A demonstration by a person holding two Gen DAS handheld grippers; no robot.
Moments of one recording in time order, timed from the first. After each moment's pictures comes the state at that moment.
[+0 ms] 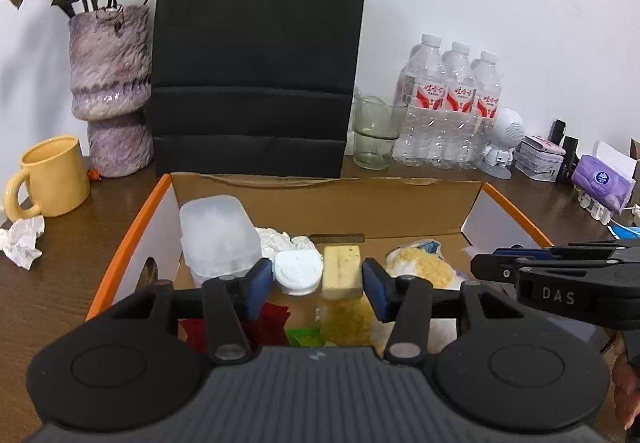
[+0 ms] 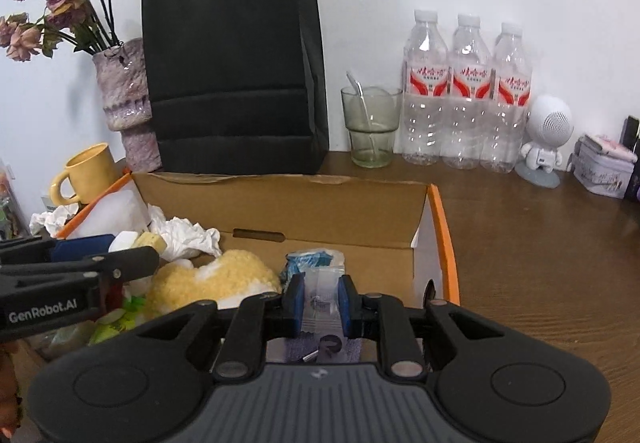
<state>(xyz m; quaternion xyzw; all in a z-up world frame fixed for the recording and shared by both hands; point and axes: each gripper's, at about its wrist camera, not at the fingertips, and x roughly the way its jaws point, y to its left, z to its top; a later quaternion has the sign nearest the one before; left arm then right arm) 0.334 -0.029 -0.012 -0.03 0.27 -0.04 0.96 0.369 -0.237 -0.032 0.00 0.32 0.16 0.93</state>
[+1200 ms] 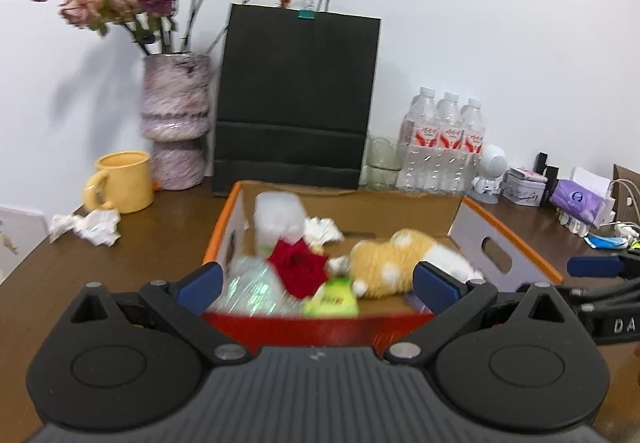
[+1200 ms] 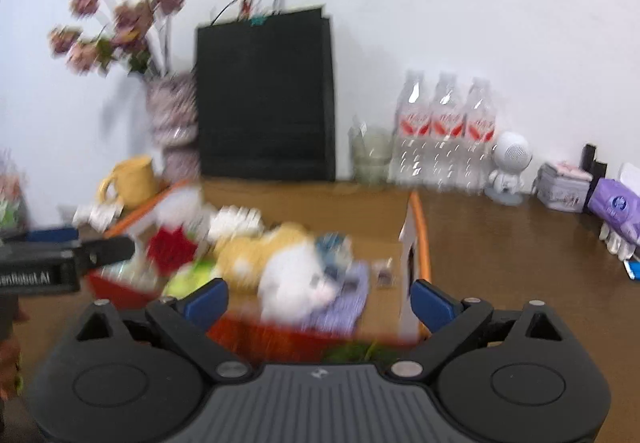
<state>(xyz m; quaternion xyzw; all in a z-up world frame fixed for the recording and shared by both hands) 0.203 0.001 0.004 -0.04 0.21 -0.02 0.98 0.231 -0.247 -0.009 -0.03 0.26 0.17 0.95</state>
